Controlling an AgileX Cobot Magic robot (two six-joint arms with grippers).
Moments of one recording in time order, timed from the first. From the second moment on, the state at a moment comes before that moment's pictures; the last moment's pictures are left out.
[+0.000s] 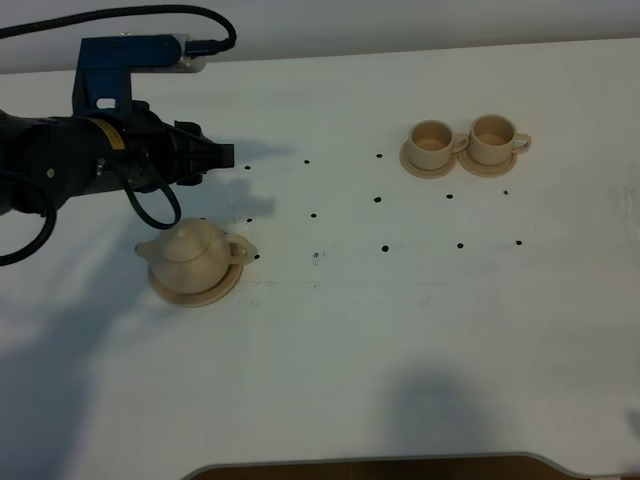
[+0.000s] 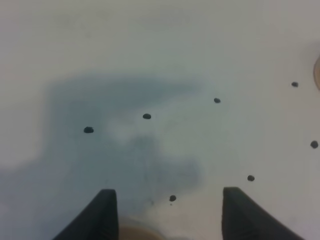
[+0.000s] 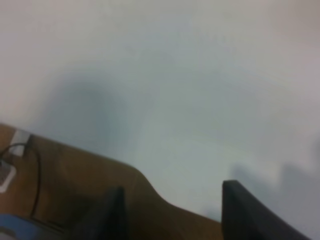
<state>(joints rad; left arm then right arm) -0.35 1.59 -0.93 -0.02 0.12 -0.18 0.32 0.30 -0.49 0.07 1.08 0.06</state>
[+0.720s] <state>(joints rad) -0.35 1.83 -1.23 -0.05 0.36 -0.21 0.24 0.30 -0.49 0.10 1.07 0.05</state>
